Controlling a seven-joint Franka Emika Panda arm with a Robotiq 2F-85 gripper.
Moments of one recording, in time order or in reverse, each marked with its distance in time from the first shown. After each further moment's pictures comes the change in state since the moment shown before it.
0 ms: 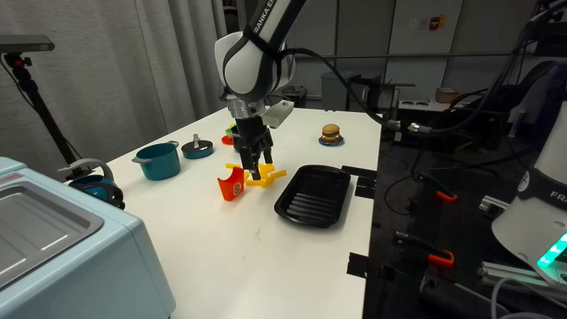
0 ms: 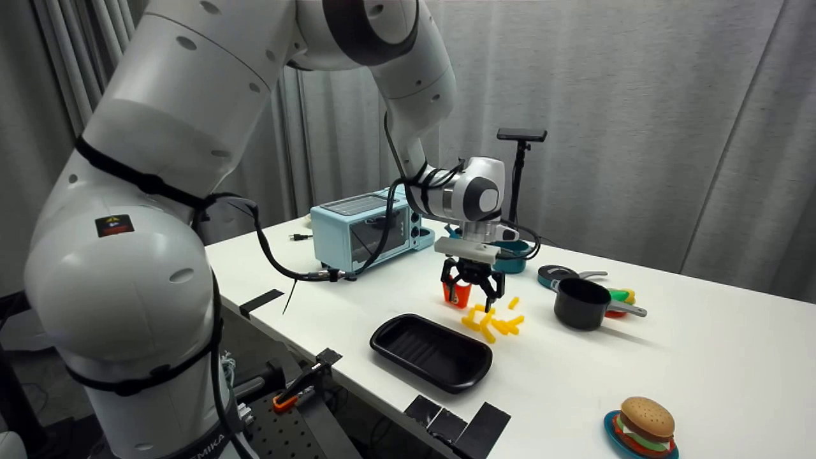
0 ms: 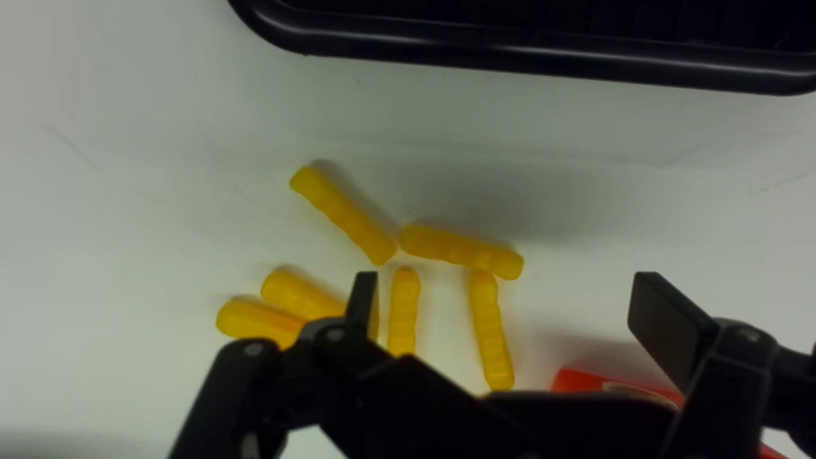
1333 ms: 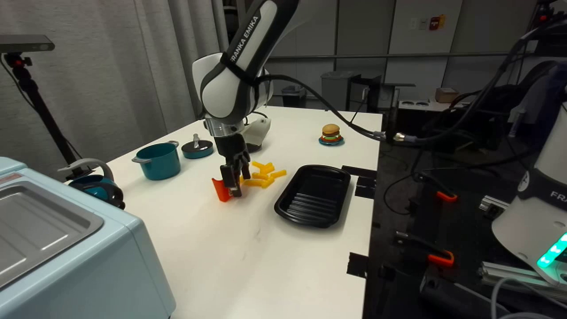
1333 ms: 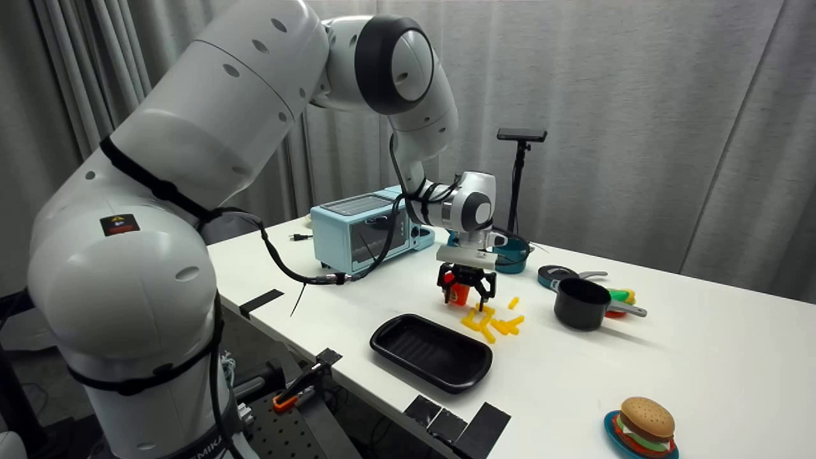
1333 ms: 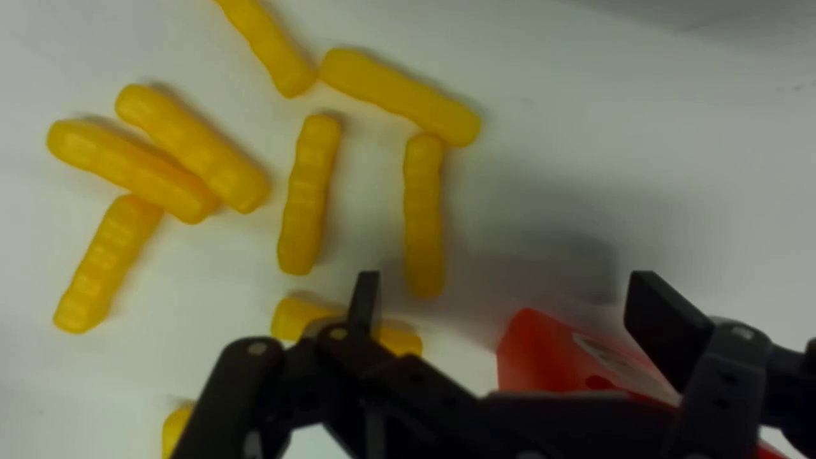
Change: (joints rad) arm 0.028 0.179 0.041 0.201 -0.021 0.001 -0.102
